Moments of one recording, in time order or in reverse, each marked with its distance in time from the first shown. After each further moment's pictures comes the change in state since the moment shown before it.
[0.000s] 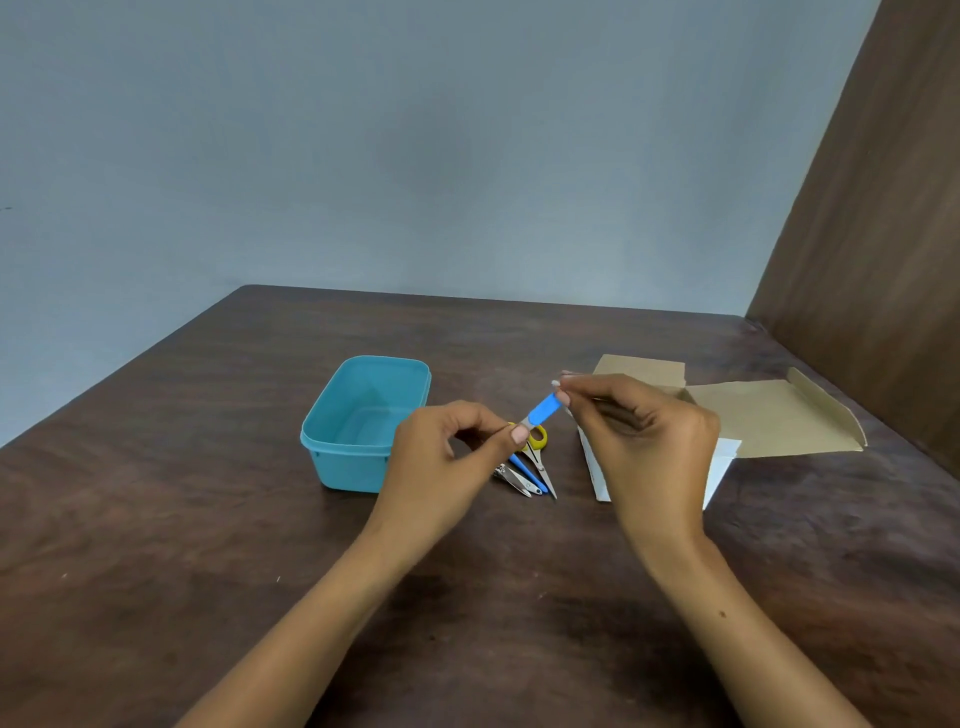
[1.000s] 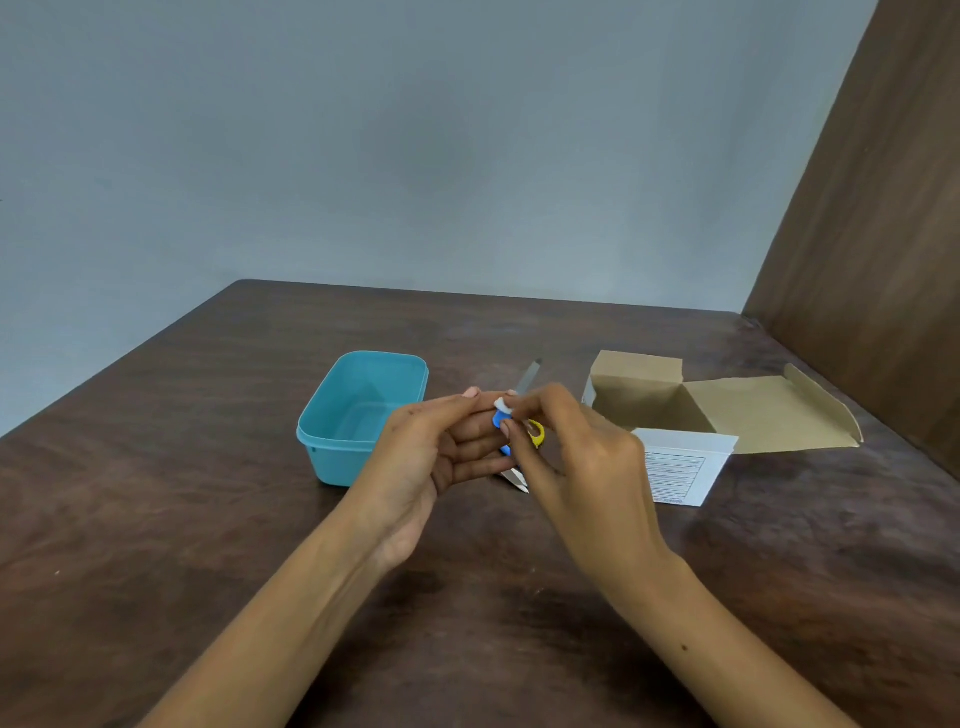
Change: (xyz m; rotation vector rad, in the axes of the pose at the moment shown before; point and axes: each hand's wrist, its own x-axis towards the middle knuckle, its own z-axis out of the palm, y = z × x) left_hand 0.004 0.007 -0.009 -0.709 -0.129 -0.443; right_hand -0.020 -0.012 0.016 -0.282 -0.216 -0.250
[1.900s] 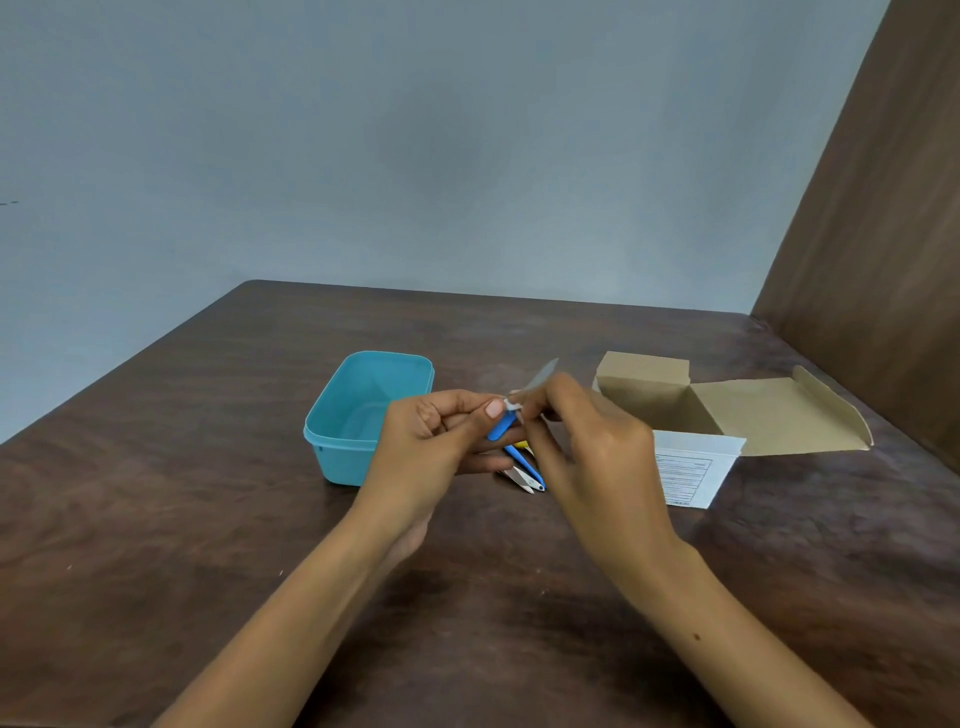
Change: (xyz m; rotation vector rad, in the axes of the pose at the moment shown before) left_hand -0.004 -0.003 0.003 0.180 0.077 0.205; right_hand 0.010 -0.001 -0.006 0.006 0.002 -0.038
